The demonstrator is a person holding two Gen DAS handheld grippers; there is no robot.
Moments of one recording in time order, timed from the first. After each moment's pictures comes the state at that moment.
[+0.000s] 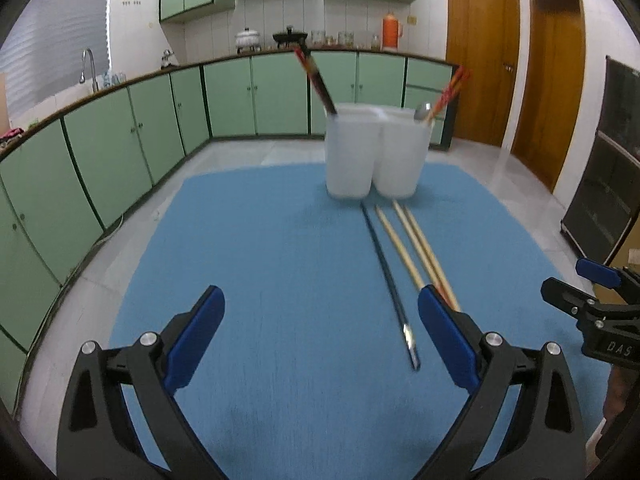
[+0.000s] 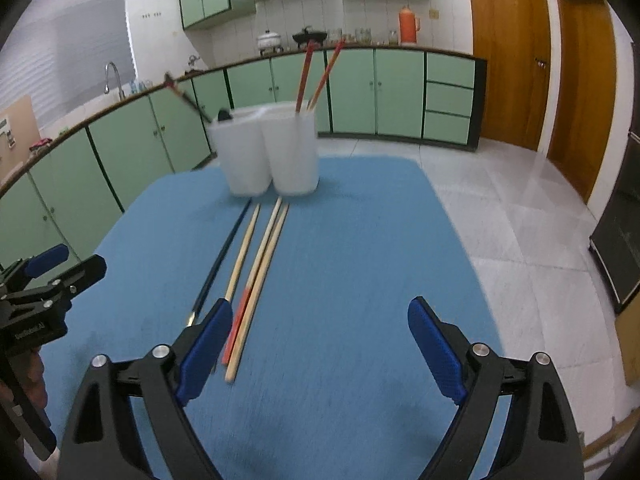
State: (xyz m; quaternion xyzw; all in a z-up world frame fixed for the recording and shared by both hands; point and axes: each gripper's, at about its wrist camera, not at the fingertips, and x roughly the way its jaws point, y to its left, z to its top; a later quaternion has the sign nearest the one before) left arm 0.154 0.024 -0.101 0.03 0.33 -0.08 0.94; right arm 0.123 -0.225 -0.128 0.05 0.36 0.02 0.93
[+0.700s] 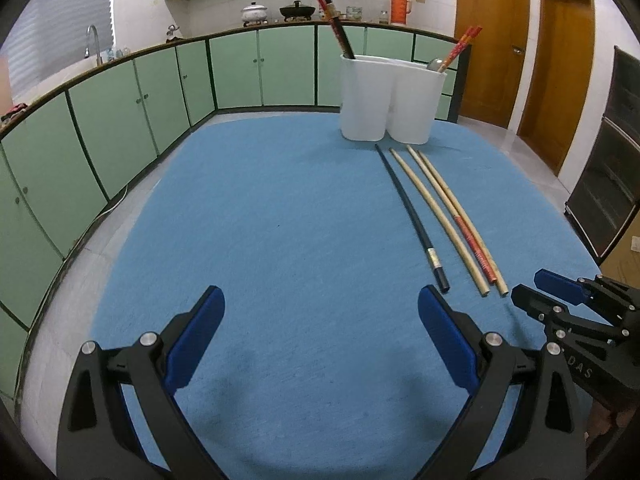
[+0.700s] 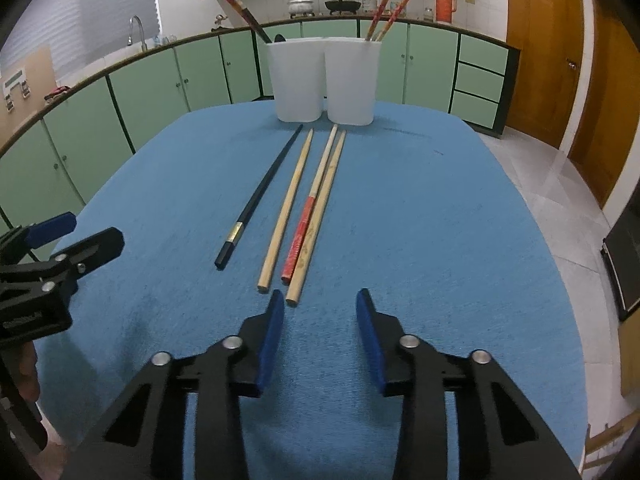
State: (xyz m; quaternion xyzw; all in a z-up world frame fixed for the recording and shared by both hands) left arm 0.130 0.048 -0.140 0.03 0.37 -0.07 0.92; right arm 0.115 -0.170 -0.173 0.01 0.40 0.05 0.91
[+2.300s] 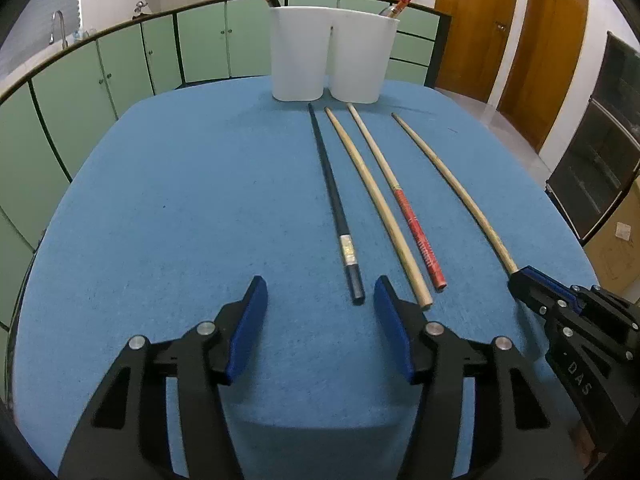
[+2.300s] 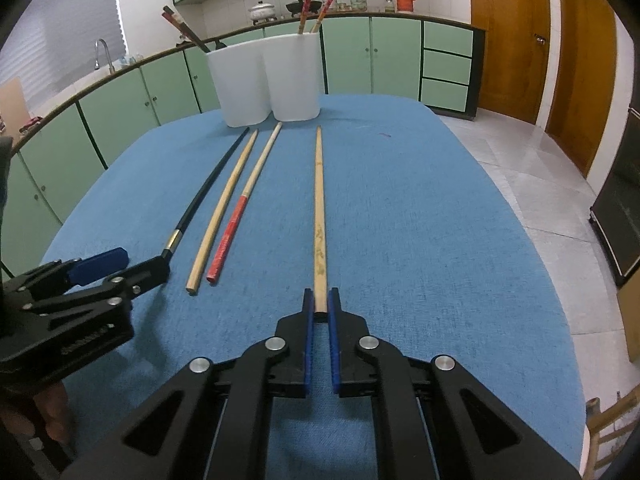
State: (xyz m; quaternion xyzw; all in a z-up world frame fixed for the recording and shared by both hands) left arm 0.154 -0.030 -0.173 0.03 0.42 -0.12 0.90; right arm 0.116 -0.214 -0.187 0.05 0.39 0.01 0.92
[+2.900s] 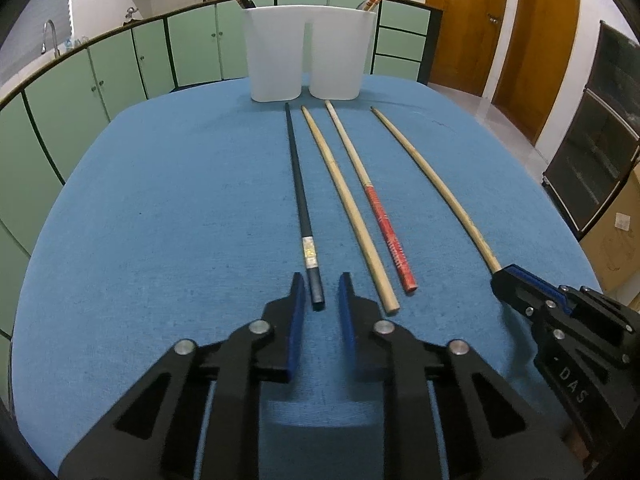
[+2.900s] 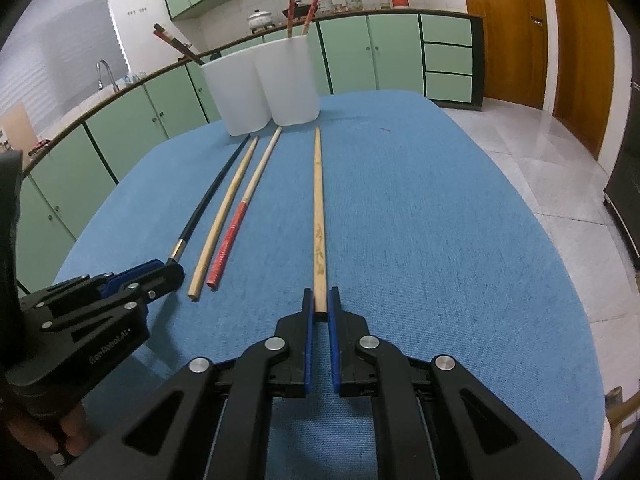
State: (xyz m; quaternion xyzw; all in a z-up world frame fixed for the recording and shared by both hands) left arm 0.152 -0.053 -0.172 0.04 0.42 -0.12 0.90; right arm 0.115 -0.226 -0.191 0.10 0.39 0.03 0.92
